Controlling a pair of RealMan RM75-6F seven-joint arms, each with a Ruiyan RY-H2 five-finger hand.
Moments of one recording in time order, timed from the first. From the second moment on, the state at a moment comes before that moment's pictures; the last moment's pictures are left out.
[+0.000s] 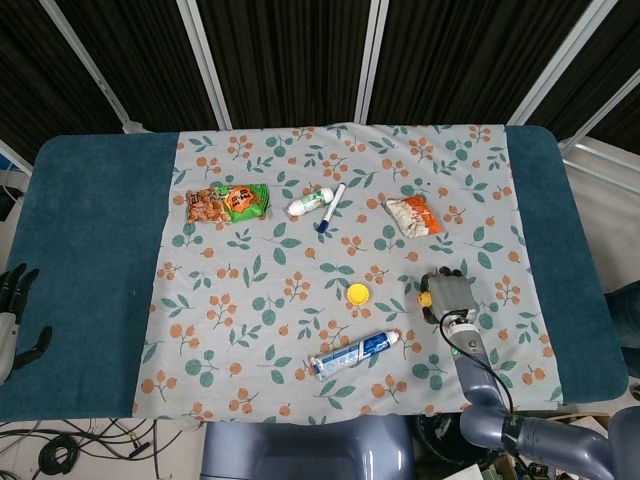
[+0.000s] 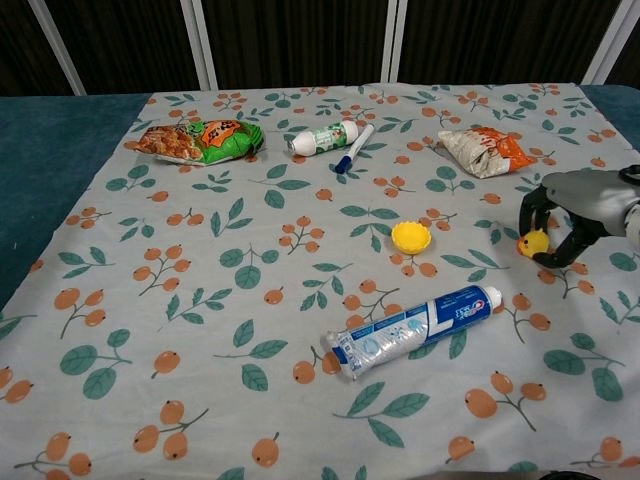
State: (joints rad) left arm -0.09 -1.08 -0.07 -1.68 1.40 1.46 0.12; right arm 0.66 -1.58 0.15 -1.47 -0.72 1.08 -0.65
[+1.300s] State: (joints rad) left arm -0.09 -1.08 -0.07 -1.68 1.40 1.46 0.10; right arm 0.85 -1.64 0.21 -1.59 -0.62 1.11 -0.86
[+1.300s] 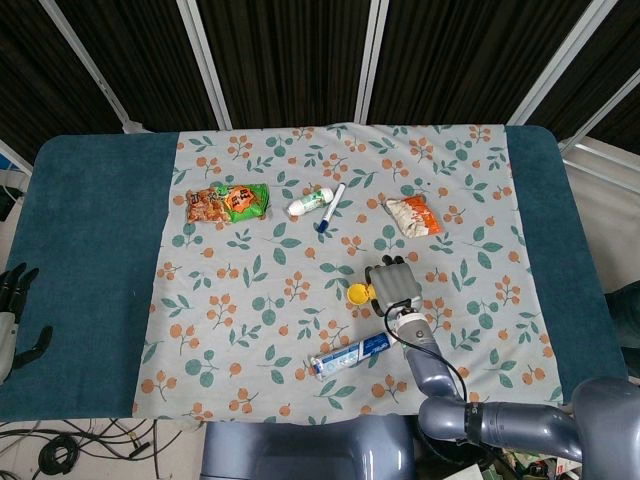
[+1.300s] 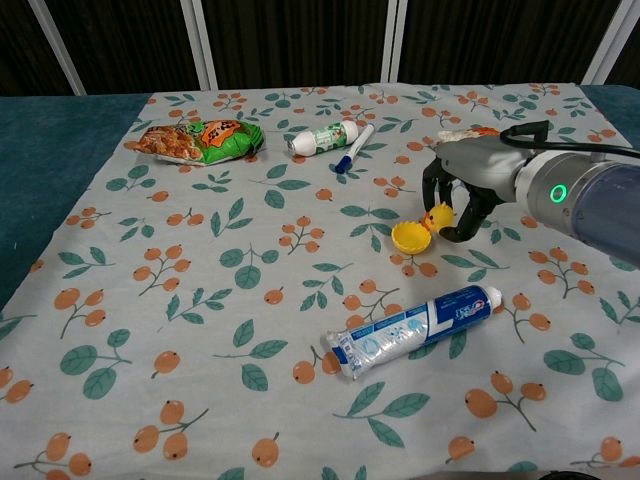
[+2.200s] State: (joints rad) left arm -0.09 -1.08 -0.07 -1.68 1.39 1.45 0.11; right arm 0.88 -1.70 0.21 -1.54 -0.60 1.12 -0.85
